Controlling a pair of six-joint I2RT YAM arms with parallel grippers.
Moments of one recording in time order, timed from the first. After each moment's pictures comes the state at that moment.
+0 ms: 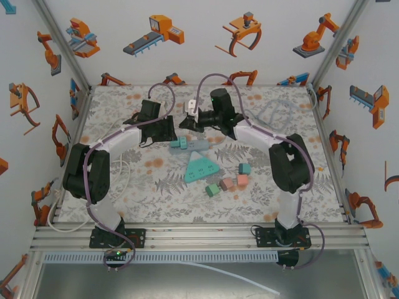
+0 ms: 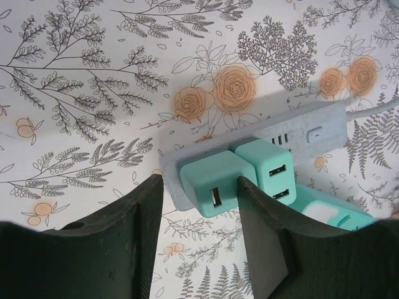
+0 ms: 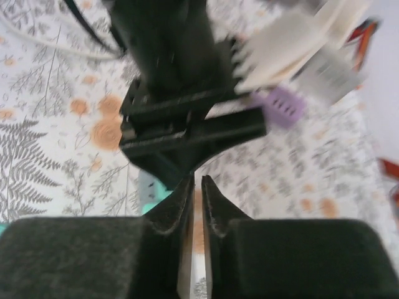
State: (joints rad) left arm -0.42 1.75 1.18 -0.30 0.11 -0.34; right arm 0.58 1.91 1.42 0.13 -0.91 -0.65
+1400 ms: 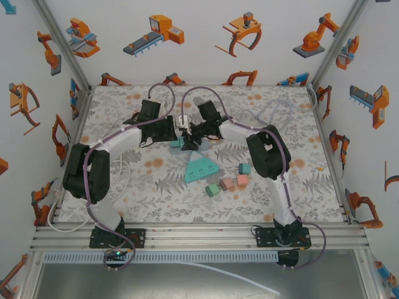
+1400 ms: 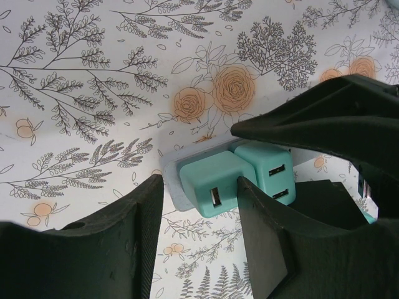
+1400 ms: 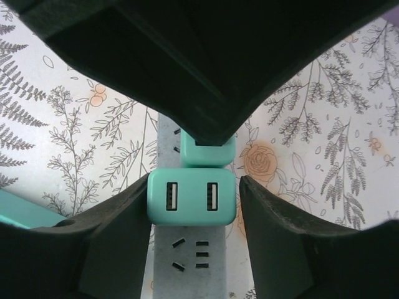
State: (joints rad) left arm -0.42 1.75 1.18 -0.30 0.11 -0.34; right arm 0.60 2.23 1.61 -0.21 -0.88 -0.83
